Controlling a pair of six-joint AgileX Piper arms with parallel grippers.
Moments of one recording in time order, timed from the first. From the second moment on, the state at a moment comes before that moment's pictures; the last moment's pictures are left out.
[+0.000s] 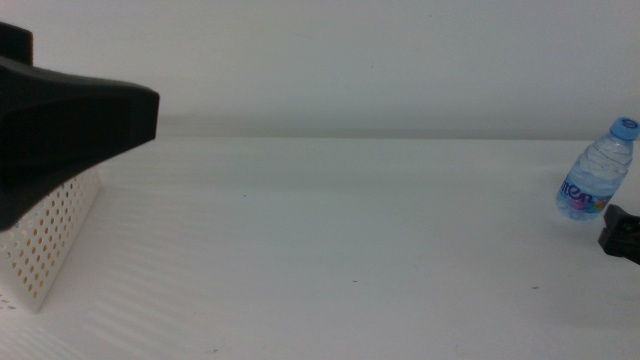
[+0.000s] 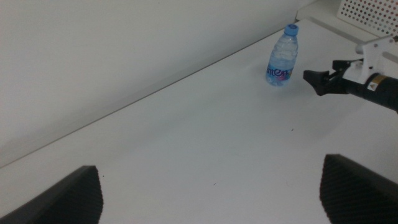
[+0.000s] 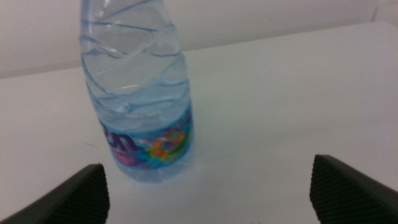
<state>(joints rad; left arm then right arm) -0.63 0.79 -1.22 -0.06 0.97 -0.02 -0.30 1.76 -0.35 -0.07 -0.96 0.01</state>
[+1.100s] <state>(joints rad) -0.63 0.79 -1.22 -0.06 0.97 -0.02 -0.24 1.87 -0.57 -0.09 -0.77 -0.14</state>
